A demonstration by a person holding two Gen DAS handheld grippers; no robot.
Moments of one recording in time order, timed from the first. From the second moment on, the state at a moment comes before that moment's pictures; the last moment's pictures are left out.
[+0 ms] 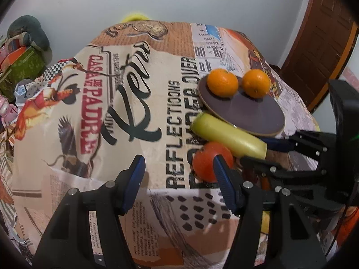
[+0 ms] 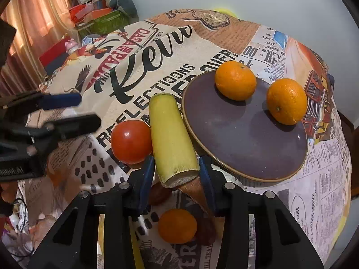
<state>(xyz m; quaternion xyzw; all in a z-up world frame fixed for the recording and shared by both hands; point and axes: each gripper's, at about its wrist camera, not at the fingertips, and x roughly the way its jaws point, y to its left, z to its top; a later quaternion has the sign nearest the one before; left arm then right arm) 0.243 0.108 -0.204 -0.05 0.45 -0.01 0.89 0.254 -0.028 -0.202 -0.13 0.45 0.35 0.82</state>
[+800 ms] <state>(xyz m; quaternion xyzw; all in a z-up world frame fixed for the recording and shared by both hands) 0.256 0.076 -0.234 -0.06 0.48 -0.06 0.87 0.247 -0.046 -0.189 -0.09 0.43 0.36 0.82</state>
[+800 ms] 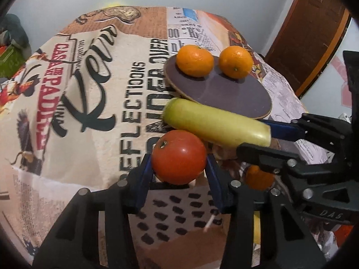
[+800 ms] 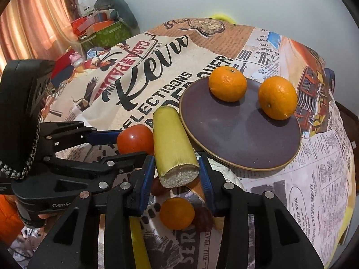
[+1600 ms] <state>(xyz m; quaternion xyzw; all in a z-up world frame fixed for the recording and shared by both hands) 0.146 0.152 -0.199 -0.07 0.44 0.01 0.90 0.181 0.017 -0.195 -0.16 0.47 0.38 0.78</state>
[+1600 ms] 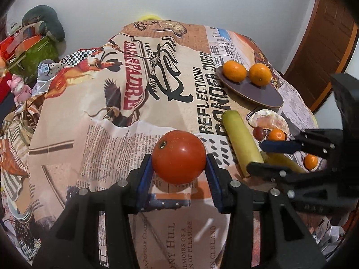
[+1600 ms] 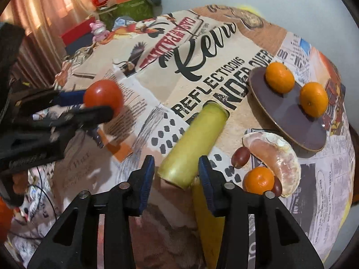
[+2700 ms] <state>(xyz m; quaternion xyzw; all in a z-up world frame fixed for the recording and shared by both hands) 0.153 0.145 -0.173 -0.08 0.41 0.01 0.91 0.211 0.008 -0.156 -0.07 0.44 0.36 0.82</state>
